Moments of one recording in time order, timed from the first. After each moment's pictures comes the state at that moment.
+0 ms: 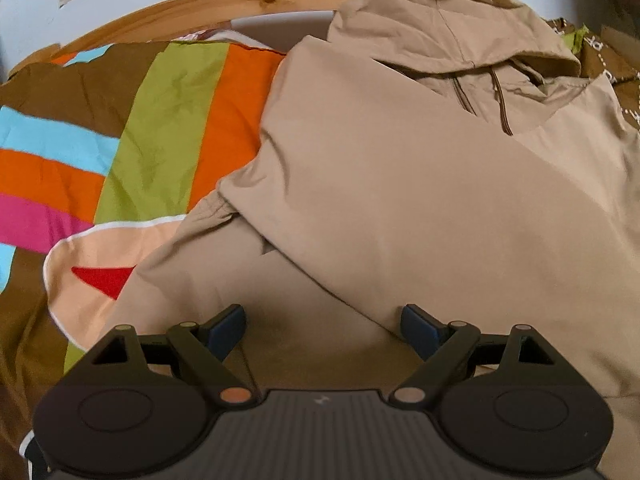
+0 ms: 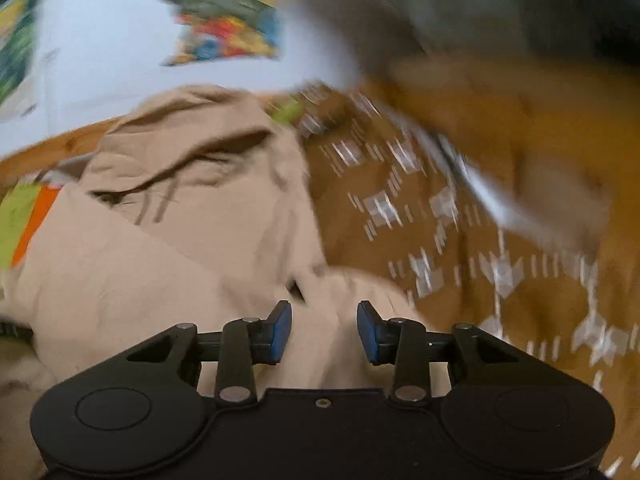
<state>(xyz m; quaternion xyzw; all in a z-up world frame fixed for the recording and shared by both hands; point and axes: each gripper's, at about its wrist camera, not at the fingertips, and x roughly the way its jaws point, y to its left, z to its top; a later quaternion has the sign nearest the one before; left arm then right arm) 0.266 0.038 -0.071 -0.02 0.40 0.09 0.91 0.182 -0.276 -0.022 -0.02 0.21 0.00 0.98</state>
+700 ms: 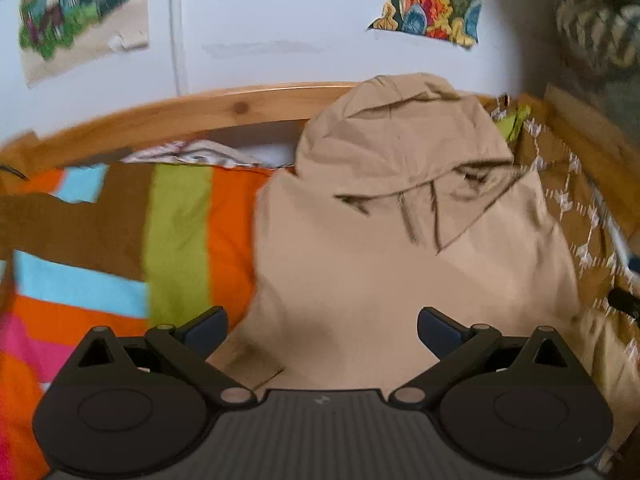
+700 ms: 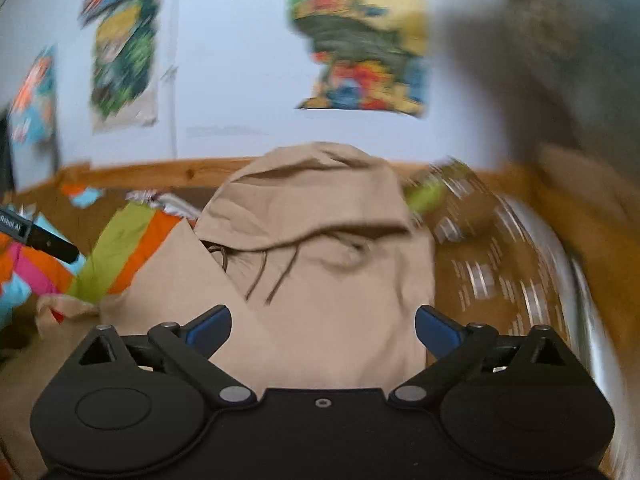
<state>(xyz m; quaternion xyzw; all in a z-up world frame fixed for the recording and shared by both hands) 0.294 0.072 0.080 -0.04 0.38 -0.01 0.92 0.279 -0.260 0.091 -0.07 0.21 0.22 0.95</state>
